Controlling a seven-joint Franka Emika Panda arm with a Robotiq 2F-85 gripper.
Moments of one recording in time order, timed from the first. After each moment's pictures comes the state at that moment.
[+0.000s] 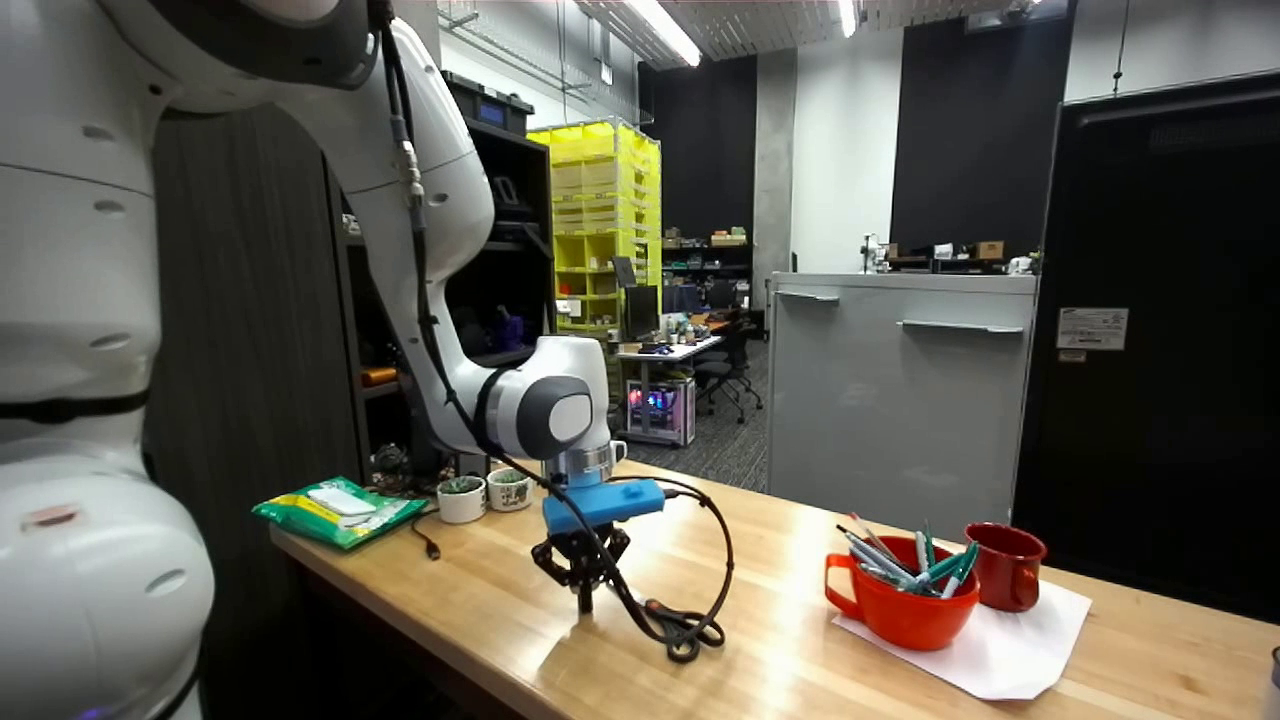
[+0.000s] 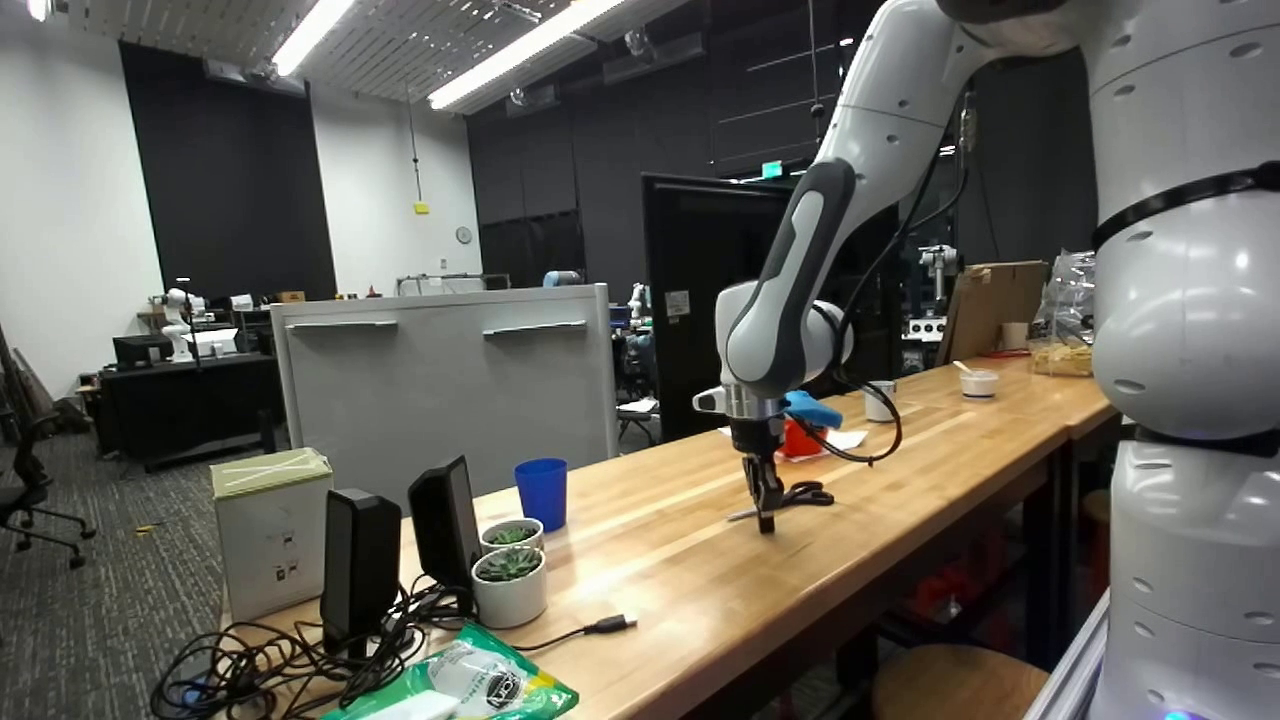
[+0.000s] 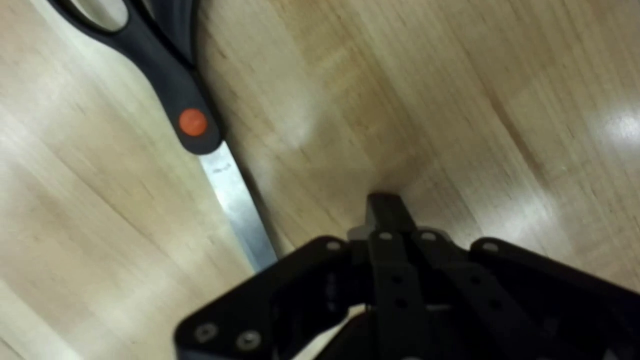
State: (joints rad) arm -0.03 0.08 -0.02 -2.60 -0.15 2.68 -0.87
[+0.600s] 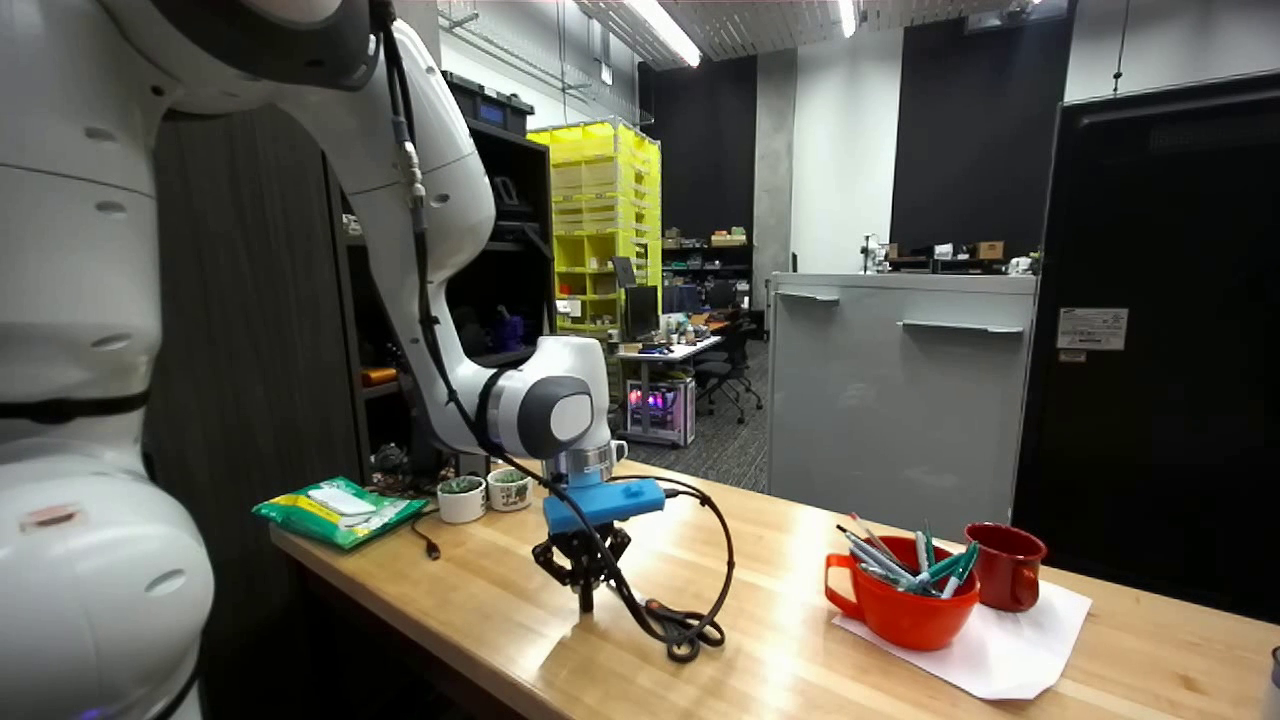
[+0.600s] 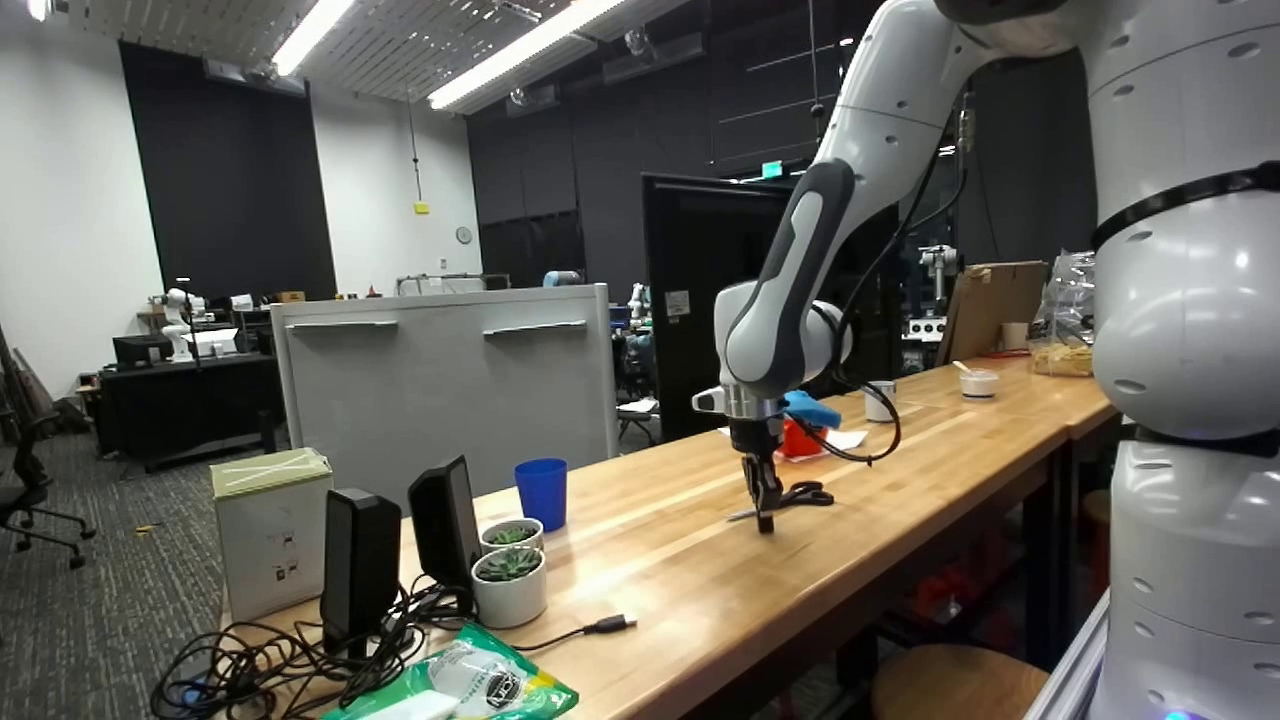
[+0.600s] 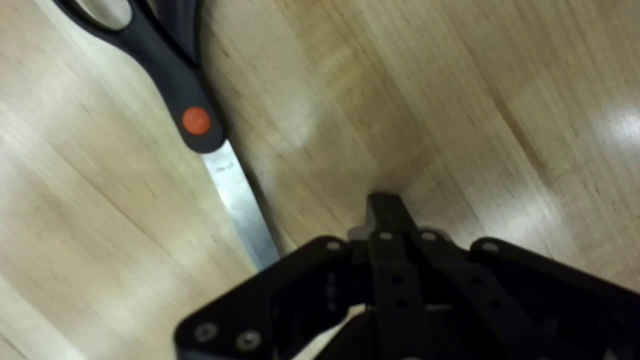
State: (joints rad) arm -0.03 0.09 -0.02 -2.59 -0.15 2.68 -0.86
